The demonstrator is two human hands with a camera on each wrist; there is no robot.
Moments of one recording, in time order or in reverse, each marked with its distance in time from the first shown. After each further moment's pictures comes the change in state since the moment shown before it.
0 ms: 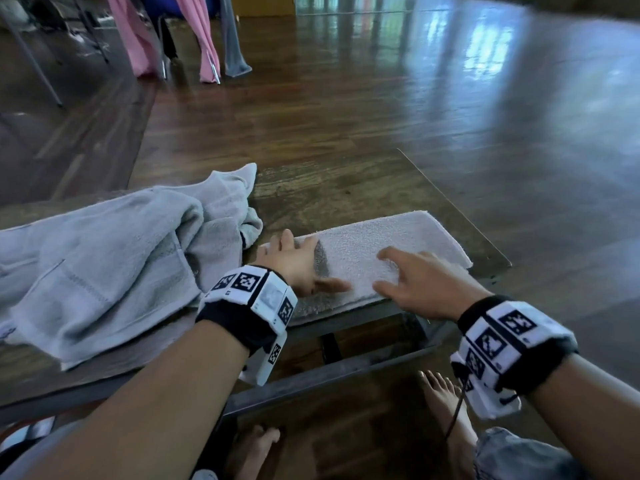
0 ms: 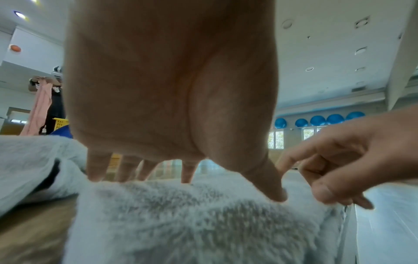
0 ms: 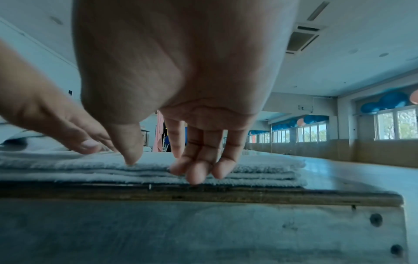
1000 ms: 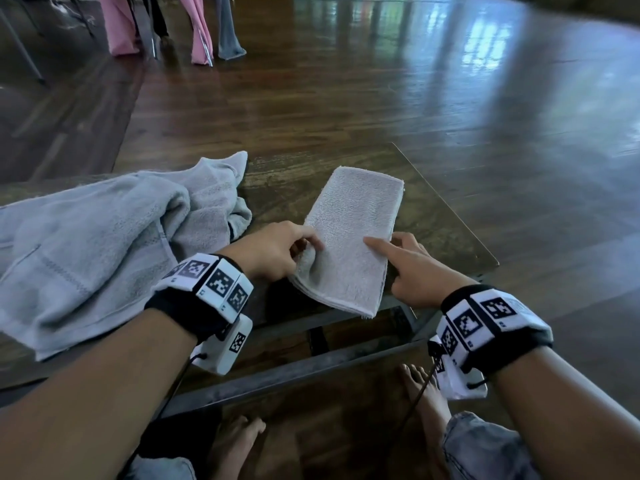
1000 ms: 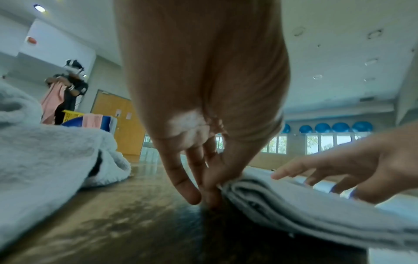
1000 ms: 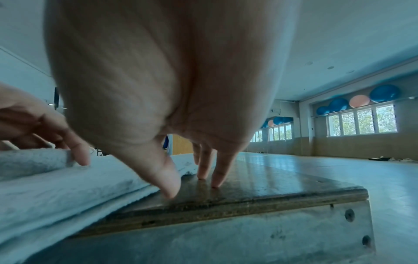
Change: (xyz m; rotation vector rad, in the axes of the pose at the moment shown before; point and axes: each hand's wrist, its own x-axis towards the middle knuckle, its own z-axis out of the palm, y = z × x) left_hand 0.001 -0.017 -0.014 -0.343 0.097 0.327; right_hand 0.016 0.013 0.002 0.191 -0.150 0.024
